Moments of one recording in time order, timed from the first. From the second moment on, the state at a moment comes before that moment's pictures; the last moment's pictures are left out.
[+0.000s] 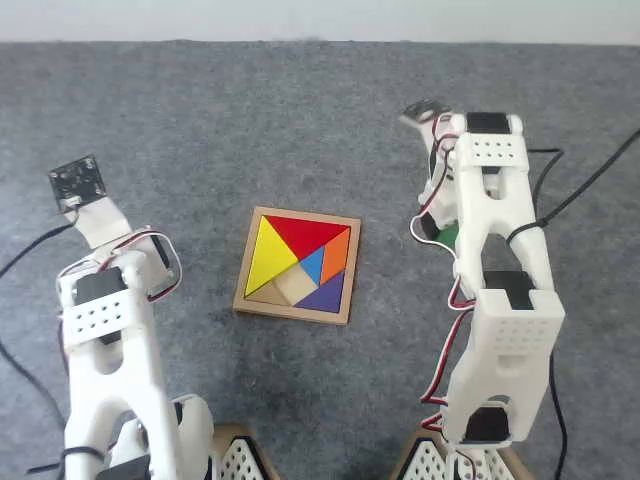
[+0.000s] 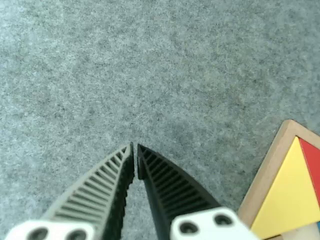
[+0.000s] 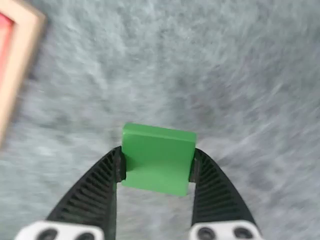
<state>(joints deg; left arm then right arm) -26.0 -33.9 58.6 44.8 10.9 -6.5 29.9 -24.4 94.9 22.8</state>
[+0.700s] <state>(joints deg) -28.8 -33.9 58.6 44.8 10.9 -43.1 39.3 -26.4 88.3 2.2</state>
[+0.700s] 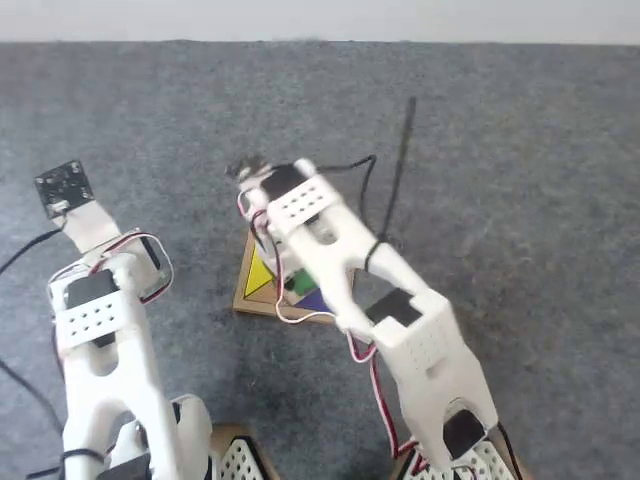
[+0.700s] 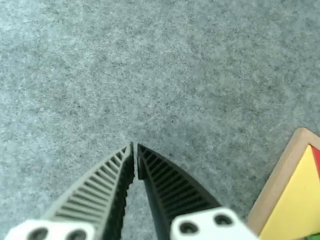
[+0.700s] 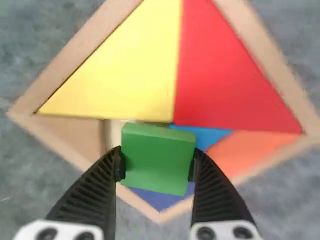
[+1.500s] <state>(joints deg) -28.7 -33.9 58.6 44.8 10.9 -47.1 36.6 -27.2 93.5 8.4</state>
